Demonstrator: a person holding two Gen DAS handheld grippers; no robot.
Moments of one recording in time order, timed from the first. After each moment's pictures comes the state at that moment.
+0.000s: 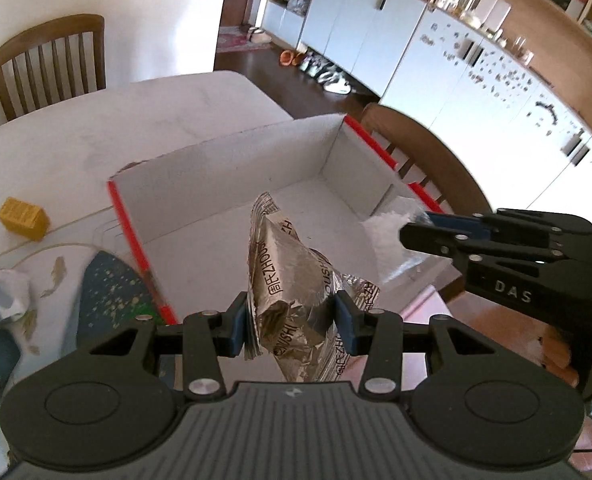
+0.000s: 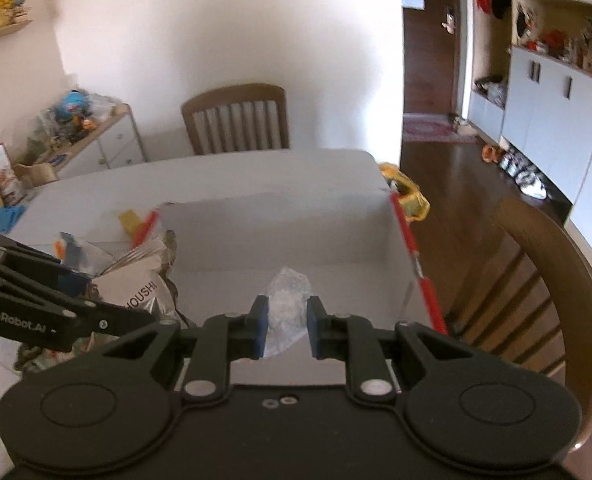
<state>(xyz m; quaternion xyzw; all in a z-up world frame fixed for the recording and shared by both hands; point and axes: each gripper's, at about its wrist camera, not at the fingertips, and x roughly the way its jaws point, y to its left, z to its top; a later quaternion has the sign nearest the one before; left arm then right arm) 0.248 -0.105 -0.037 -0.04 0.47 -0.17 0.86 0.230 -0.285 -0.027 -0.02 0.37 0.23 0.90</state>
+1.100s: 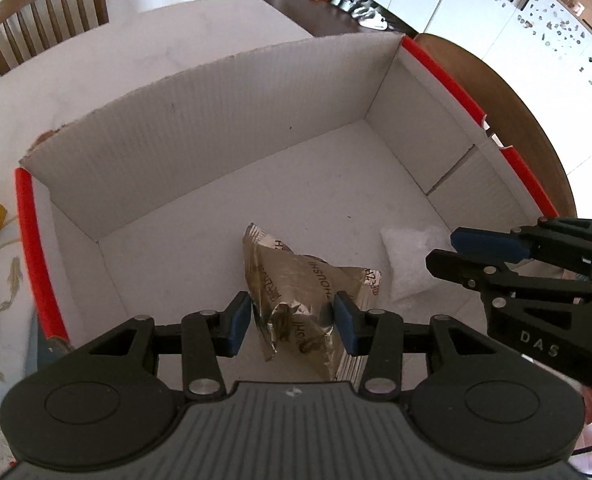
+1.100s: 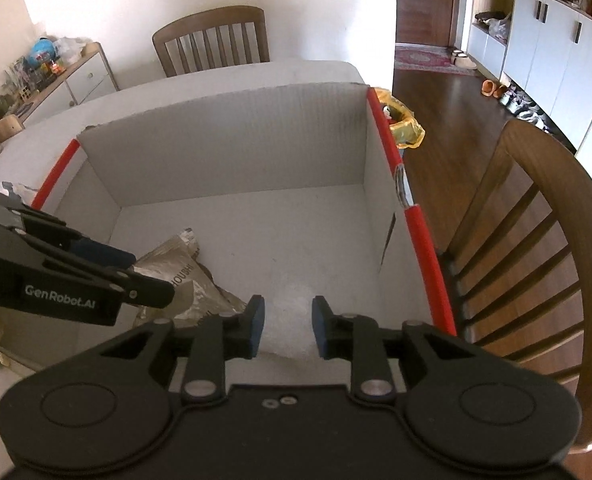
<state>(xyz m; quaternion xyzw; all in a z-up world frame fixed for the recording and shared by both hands) 0.316 -0.139 -0.110 0.00 0.56 -0.13 0.82 0.273 -0.295 -0.094 -0.04 0.46 0.22 0.86</state>
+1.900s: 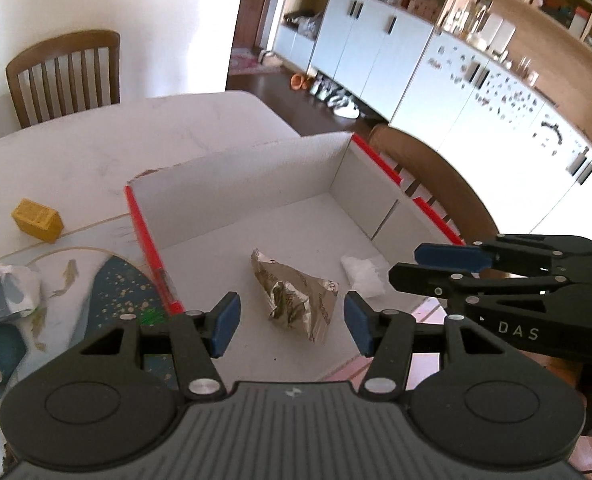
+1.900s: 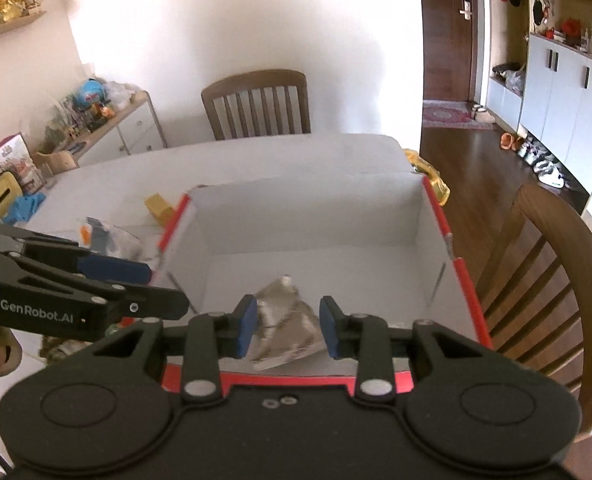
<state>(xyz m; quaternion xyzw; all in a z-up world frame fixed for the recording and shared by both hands) 0.216 -0.084 -0.024 -0.05 0.43 -0.15 0.89 0.204 -0.273 -0.012 -0.02 0.38 0.26 0.89</state>
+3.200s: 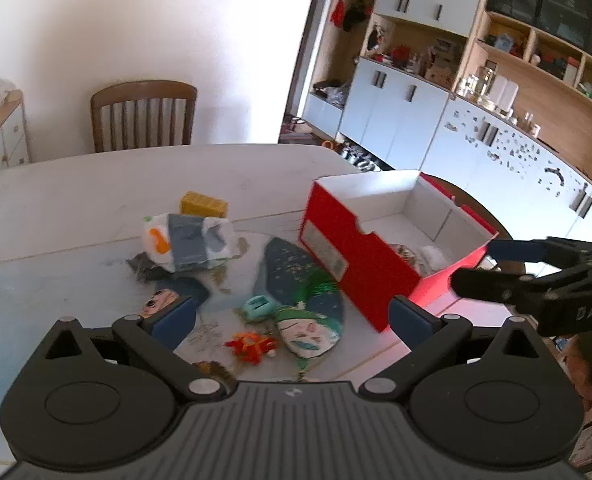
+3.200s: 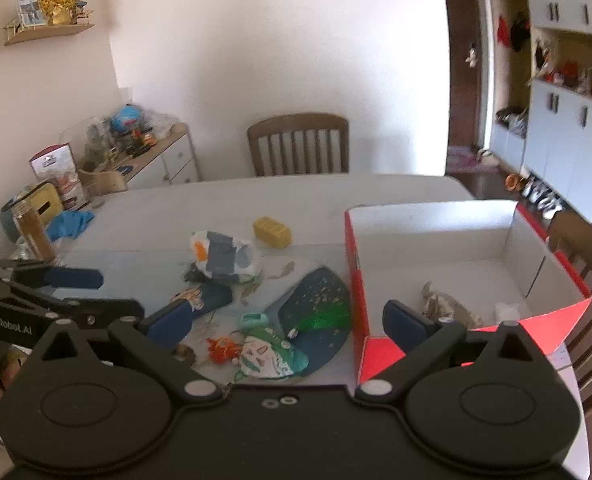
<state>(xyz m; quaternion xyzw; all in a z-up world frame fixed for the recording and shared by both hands) 0.064 0.111 -0.017 -0.07 0.33 -0.12 0.93 0.066 -0.124 0.008 -0.01 0.30 0.24 0.92</state>
